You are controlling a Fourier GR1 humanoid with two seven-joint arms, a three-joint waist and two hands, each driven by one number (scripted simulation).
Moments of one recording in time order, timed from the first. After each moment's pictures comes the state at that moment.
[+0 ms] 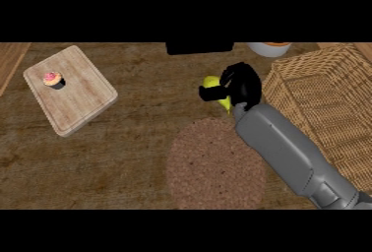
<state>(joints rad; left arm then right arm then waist) 0.65 0.48 0.21 -1.32 0.18 -0.16 0.08 -0.88 -0.22 0.59 -0.93 0.31 -0.61 0.90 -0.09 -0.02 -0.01</state>
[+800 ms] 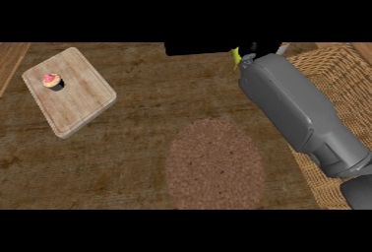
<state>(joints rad) 0.66 0.46 0.24 -1.32 0.15 -0.18 0.09 -1.18 -0.25 0.51 -0.68 0.59 -0.75 1.03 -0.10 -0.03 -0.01</state>
